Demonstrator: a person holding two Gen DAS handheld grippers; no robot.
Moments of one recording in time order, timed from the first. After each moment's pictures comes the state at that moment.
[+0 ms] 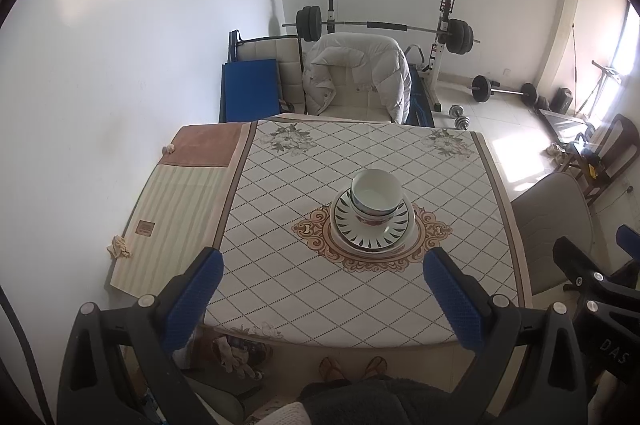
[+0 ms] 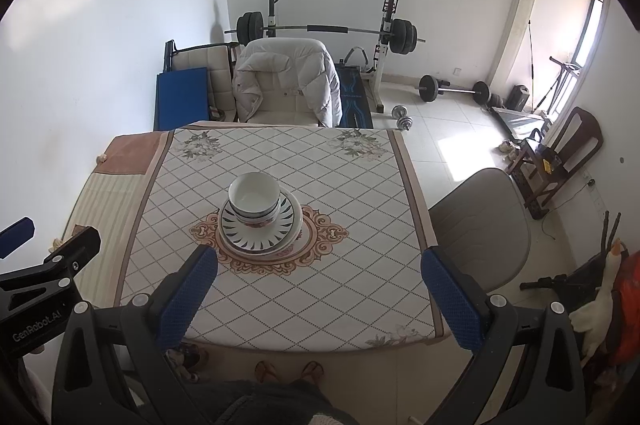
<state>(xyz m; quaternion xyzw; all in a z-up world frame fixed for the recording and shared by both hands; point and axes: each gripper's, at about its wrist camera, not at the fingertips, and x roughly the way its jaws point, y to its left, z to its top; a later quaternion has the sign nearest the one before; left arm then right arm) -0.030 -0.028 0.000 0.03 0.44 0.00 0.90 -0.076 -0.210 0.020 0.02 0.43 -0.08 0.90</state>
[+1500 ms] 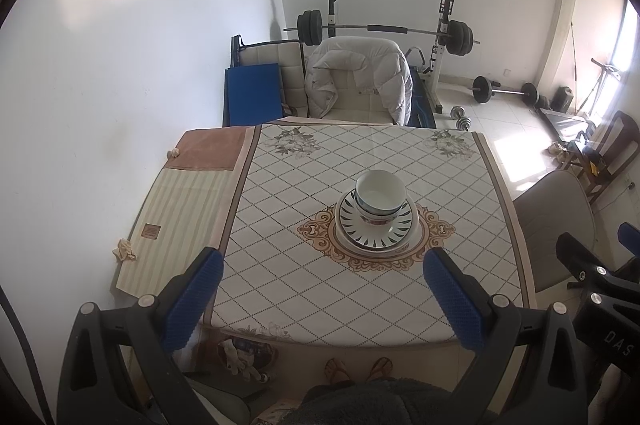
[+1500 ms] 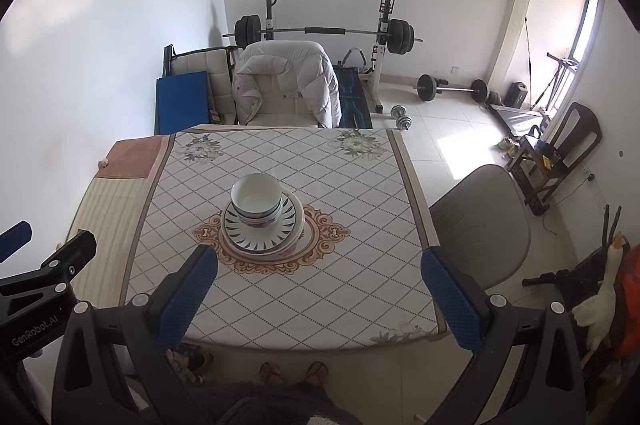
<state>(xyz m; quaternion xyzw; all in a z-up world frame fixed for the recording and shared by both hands) -0.034 -0.024 0.005 0.04 0.43 0.00 0.90 -0.082 -0.201 0.031 0.02 0.42 -0.08 0.90</state>
